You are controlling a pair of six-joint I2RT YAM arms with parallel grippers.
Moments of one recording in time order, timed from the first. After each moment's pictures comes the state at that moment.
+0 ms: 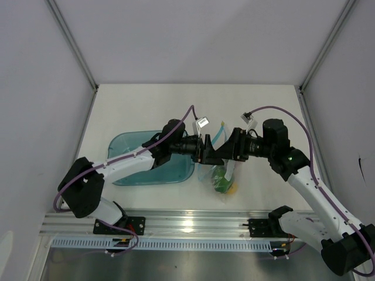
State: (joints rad) left arm -0.78 1.48 0.93 0.21 0.72 -0.77; right arm 0.44 0.96 0.90 -0.39 -0.72 0.71
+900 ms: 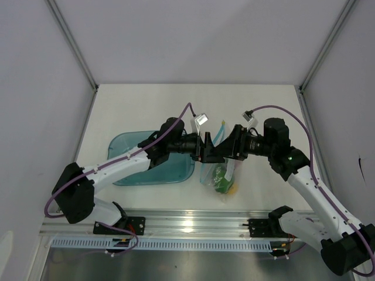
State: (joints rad) left arm -0.81 1.41 0.98 0.09 0.63 -0.74; right arm 0.43 0.96 0.90 -0.33 -0.72 0.82
